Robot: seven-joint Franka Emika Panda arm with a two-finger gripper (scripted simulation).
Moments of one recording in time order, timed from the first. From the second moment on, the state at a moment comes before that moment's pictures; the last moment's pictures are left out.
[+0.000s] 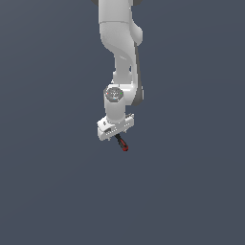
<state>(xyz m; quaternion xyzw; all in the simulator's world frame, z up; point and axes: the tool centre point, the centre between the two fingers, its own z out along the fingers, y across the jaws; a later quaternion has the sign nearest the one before) -0.075 -0.031 0.021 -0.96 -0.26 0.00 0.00</state>
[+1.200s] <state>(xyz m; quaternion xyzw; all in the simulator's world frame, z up) -0.063 -0.052 0.015 -0.96 -0.26 0.00 0.00</state>
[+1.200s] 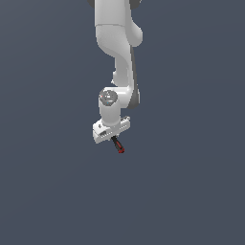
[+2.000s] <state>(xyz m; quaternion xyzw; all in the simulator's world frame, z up) 0.001 -0.164 0.019 -0.96 -0.26 0.00 0.00</state>
